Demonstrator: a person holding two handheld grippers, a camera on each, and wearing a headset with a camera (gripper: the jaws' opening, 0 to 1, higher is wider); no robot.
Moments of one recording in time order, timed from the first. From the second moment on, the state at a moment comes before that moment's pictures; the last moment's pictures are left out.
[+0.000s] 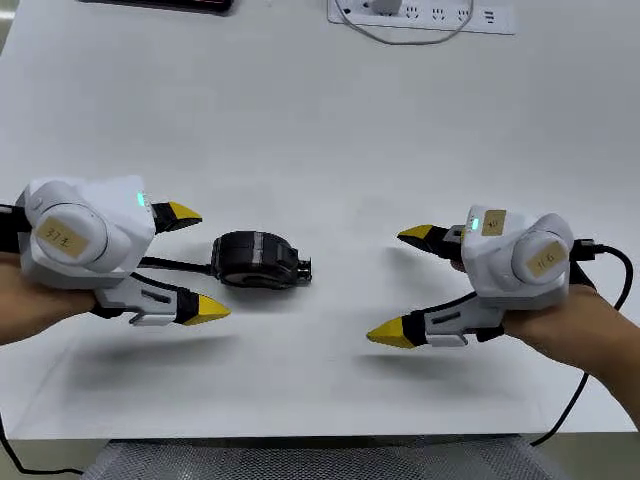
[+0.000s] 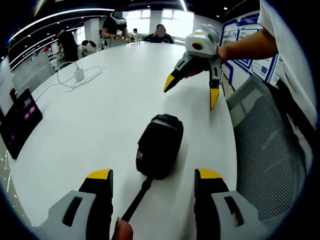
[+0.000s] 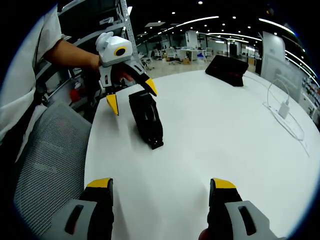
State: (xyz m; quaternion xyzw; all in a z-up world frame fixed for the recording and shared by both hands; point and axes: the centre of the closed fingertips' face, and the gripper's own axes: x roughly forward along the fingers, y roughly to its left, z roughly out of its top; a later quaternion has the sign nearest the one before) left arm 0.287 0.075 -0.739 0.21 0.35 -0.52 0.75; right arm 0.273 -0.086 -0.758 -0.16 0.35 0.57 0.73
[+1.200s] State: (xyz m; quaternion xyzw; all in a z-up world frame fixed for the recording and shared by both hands) left arm 0.292 0.055 -0.750 0.24 0.35 -0.55 0.72; right arm 0.278 -0.074 -0.760 -0.16 0.35 0.58 0.72
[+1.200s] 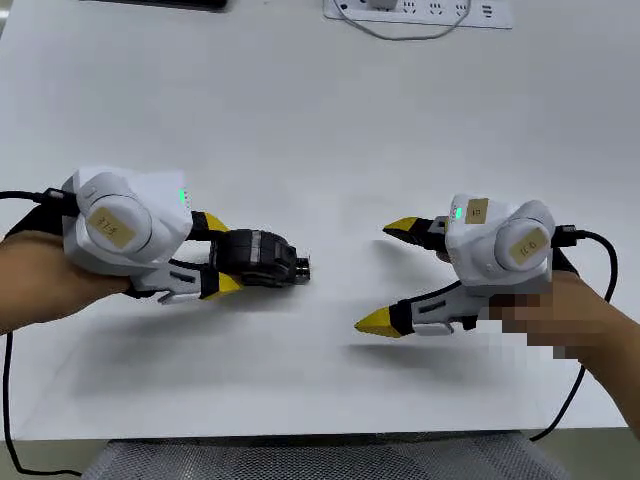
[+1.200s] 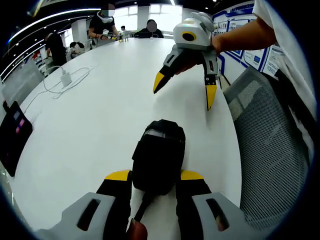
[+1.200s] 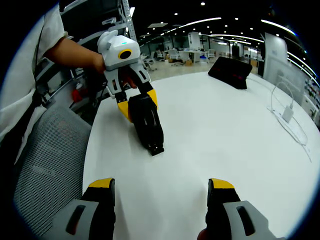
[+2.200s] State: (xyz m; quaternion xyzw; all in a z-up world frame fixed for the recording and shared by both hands) left arm 0.292 0.055 -0.753 0.28 0.35 -0.56 0.70; right arm 0.286 -0.044 -0.760 -0.19 0.31 0.60 0.71
